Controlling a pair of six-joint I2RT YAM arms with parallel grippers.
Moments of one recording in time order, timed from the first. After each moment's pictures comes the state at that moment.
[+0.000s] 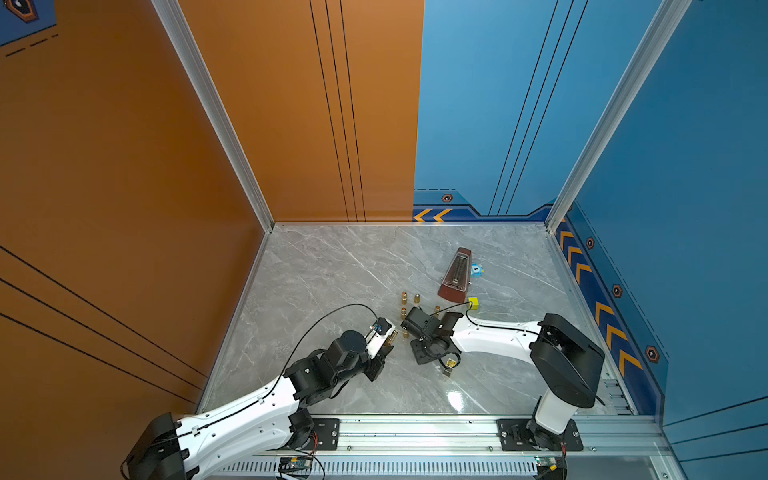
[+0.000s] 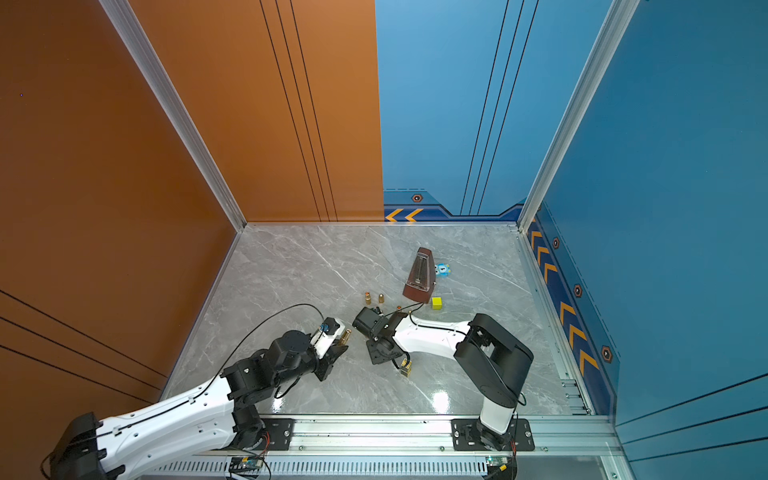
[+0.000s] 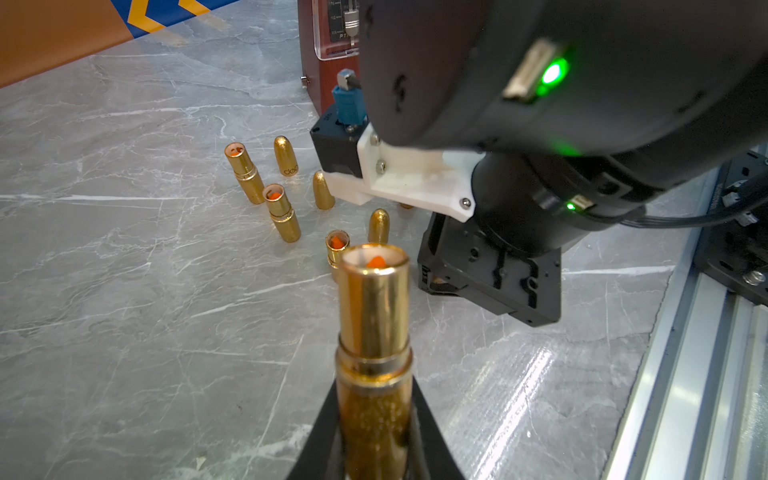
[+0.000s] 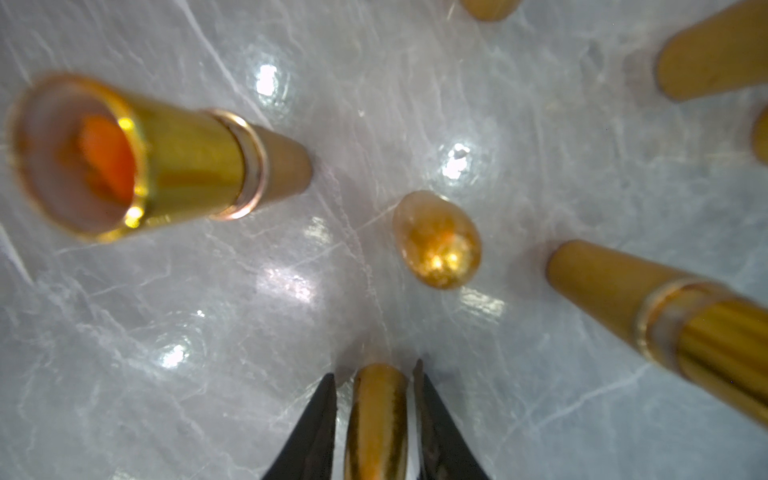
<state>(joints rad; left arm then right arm) -0.90 0.81 0.39 -0.15 -0.06 -0.10 0.97 1.75 1.05 -0.62 0.10 0.59</state>
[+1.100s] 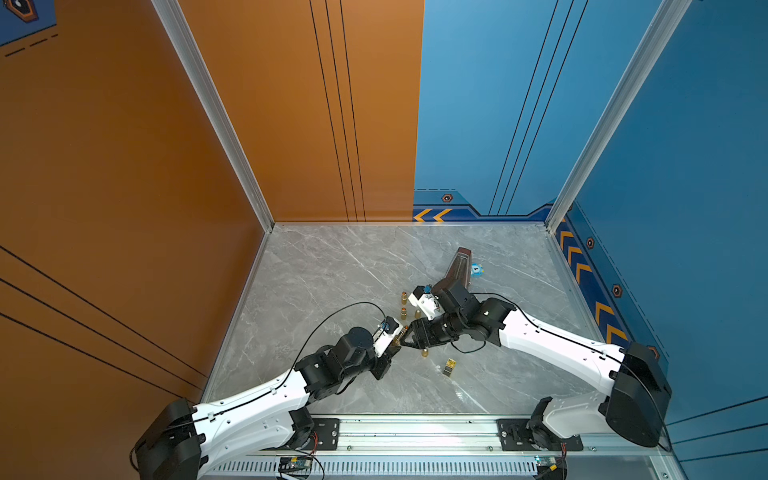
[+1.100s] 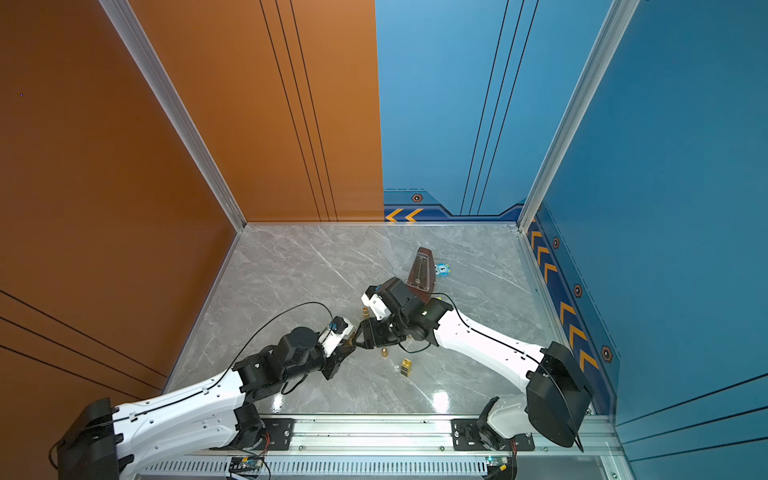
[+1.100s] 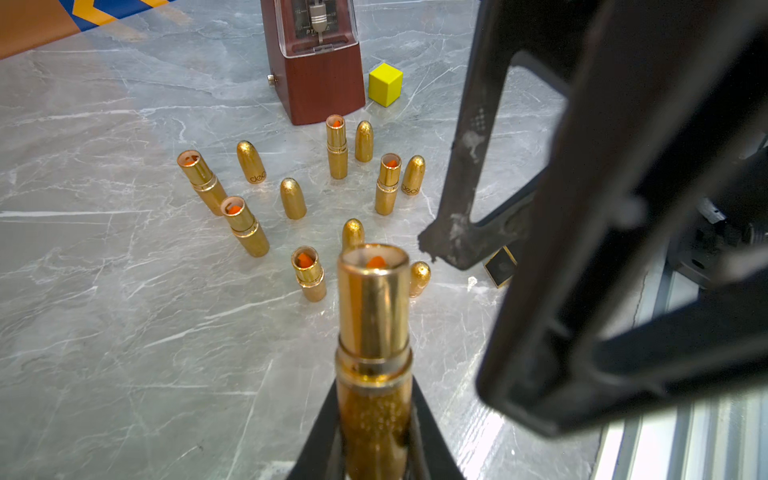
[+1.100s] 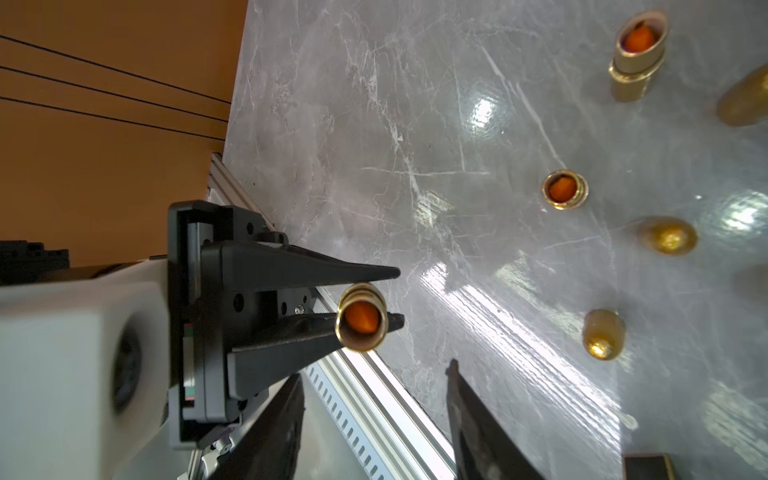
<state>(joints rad) -0.90 0.92 0.41 -0.05 0.01 -0.09 0.84 1.42 1.05 -0.51 -0.49 0.63</state>
